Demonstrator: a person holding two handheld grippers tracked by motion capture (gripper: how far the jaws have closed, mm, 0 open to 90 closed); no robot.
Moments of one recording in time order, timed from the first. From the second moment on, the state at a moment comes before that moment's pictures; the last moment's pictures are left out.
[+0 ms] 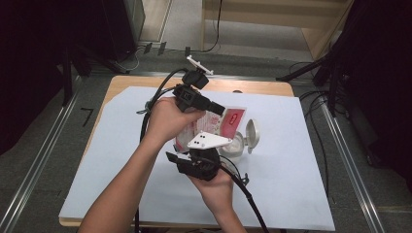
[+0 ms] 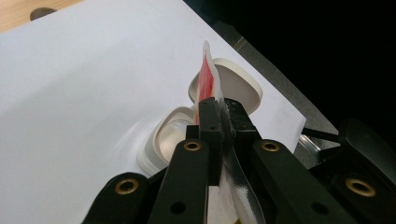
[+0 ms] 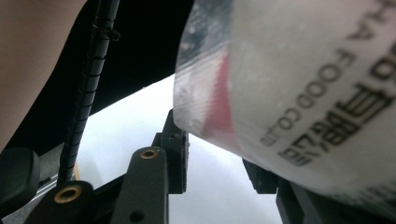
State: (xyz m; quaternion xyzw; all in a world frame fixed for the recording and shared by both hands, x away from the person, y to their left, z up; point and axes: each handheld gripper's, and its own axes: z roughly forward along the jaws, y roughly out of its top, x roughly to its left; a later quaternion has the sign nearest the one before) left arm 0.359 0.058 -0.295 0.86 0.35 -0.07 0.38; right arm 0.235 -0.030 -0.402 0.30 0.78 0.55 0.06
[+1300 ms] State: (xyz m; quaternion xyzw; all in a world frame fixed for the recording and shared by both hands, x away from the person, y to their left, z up) left arm 0.368 0.043 -0.289 0.87 0.34 -0.07 0.35; right arm 0.236 -0.035 -0.399 0.30 0.77 0.55 0.07
